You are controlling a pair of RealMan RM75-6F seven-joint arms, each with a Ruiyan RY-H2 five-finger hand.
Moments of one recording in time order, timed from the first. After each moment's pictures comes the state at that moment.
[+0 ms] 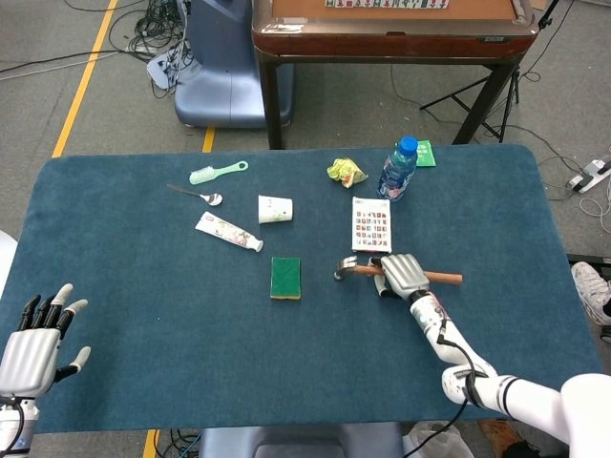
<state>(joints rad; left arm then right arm) -0.08 -1.14 -0.04 -1.74 1.46 1.48 0.28 0.70 -1.63 0.16 -1.19 -1.12 0.78 -0.07</state>
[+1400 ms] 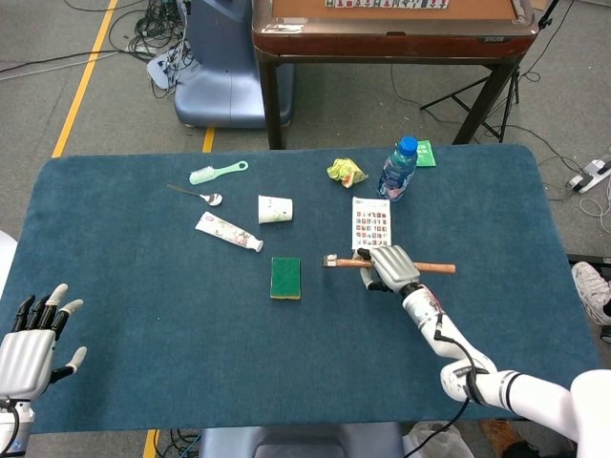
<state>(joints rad) -0.07 -1.13 -0.03 -1.75 1.47 1.50 0.28 0.72 -1.57 0.21 -1.28 -1.19 0.77 0.04</state>
